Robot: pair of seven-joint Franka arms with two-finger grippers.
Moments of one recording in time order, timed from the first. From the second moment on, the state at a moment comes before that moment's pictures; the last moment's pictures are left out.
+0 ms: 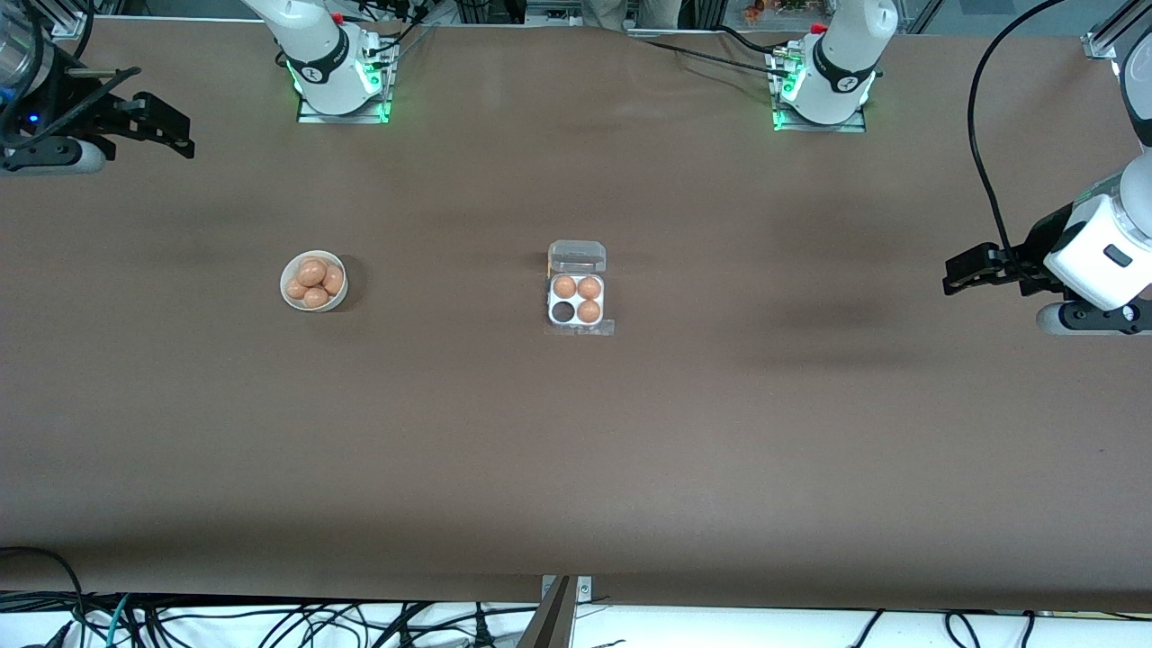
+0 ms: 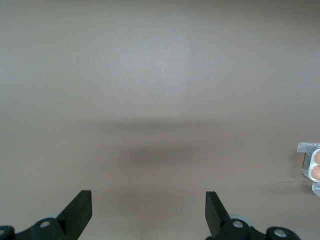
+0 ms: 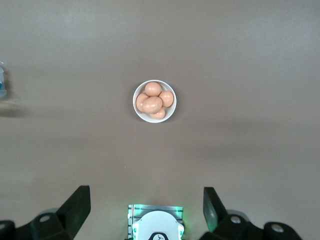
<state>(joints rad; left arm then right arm) -0.04 0.23 0.00 -1.39 -0.02 1.55 -0.07 -0.05 -0.16 0.10 -1.75 0.00 1.45 0.00</state>
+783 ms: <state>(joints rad) -0.03 0.23 0.01 -1.39 -0.02 1.55 -0.07 -0.05 -0.15 0.10 -2.15 0.00 1.89 0.00</state>
